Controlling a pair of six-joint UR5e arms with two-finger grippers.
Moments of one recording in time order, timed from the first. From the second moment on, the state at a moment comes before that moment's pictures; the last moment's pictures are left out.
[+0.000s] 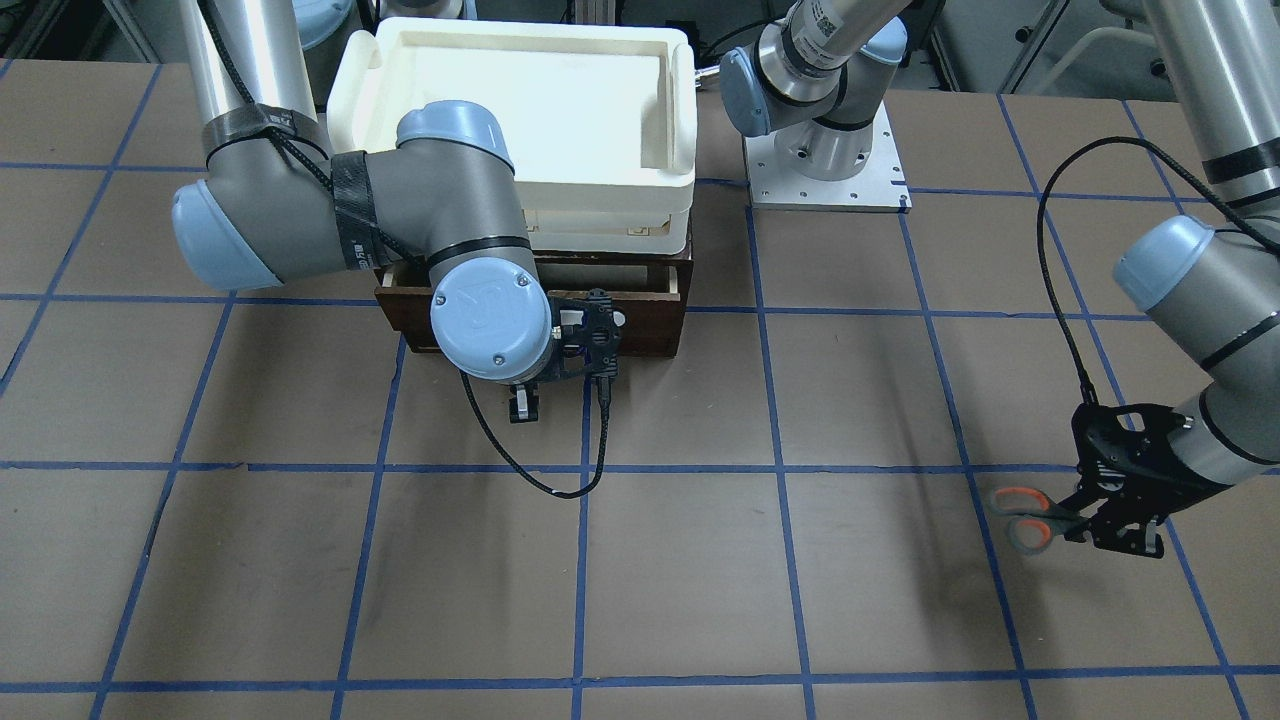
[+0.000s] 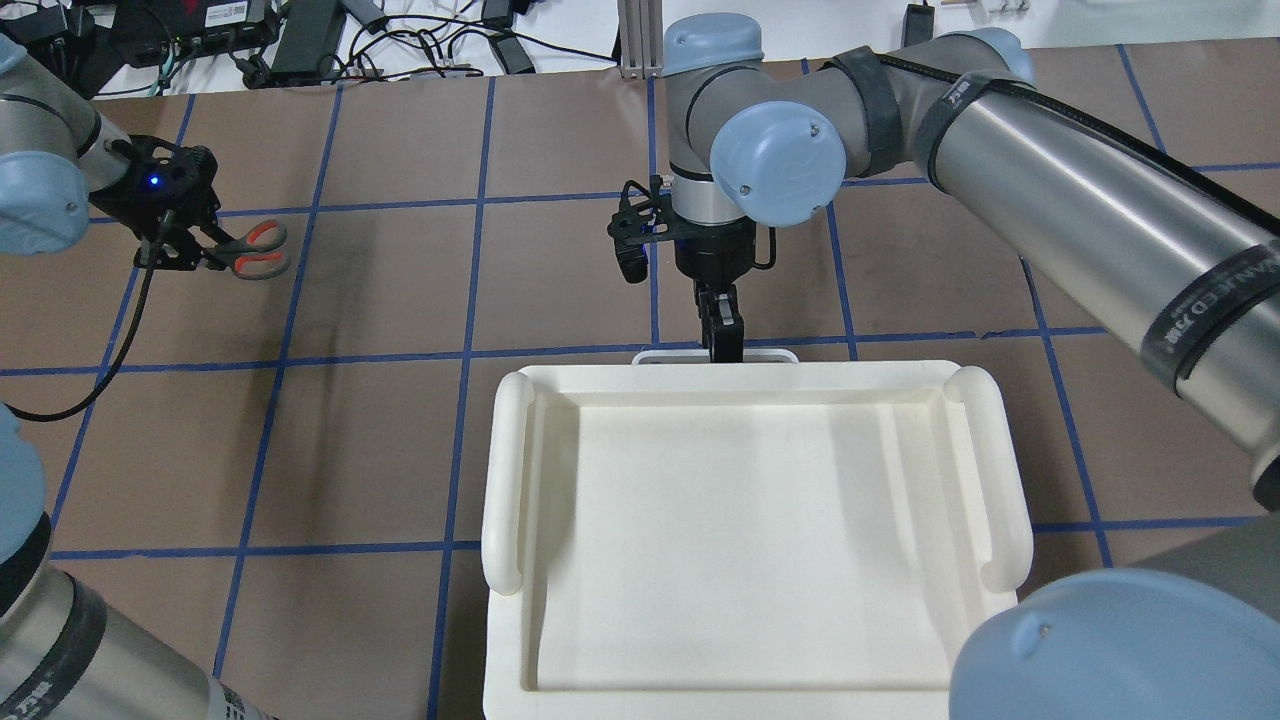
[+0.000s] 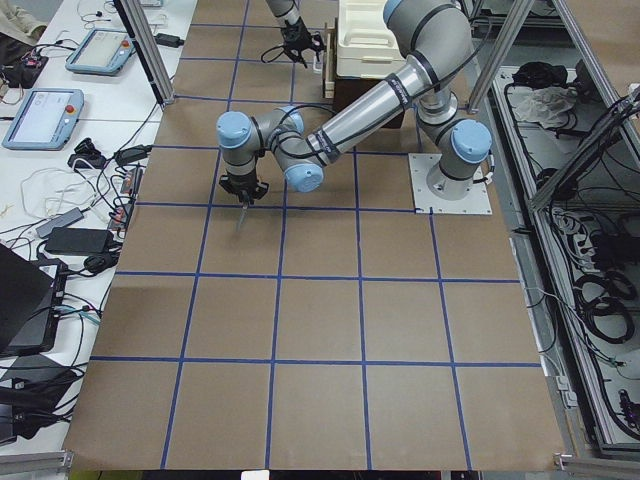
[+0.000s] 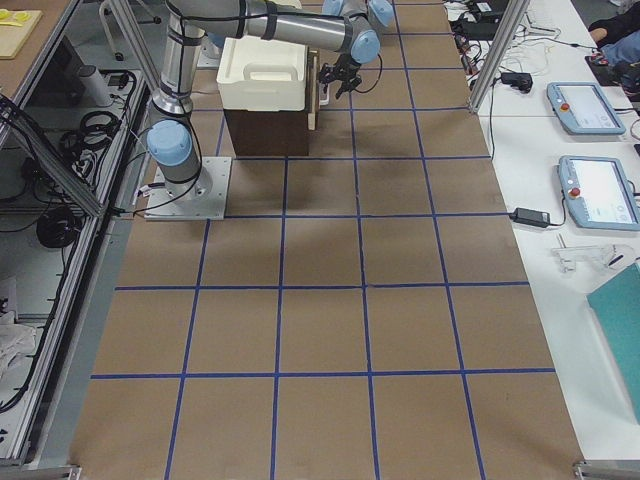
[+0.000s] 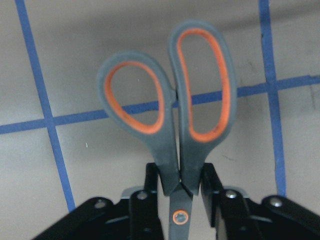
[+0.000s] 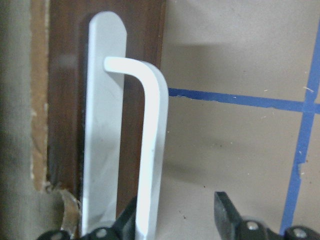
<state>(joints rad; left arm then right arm) -1.12 -2.03 -1.56 -1.09 1.49 2.17 1.86 -1.10 1.44 -1.50 -1.48 -1.41</state>
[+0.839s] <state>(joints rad) -1.20 -1.95 -1.56 -1.19 1.49 2.09 1.84 -1.02 1.31 -1.52 -1.52 -1.46</state>
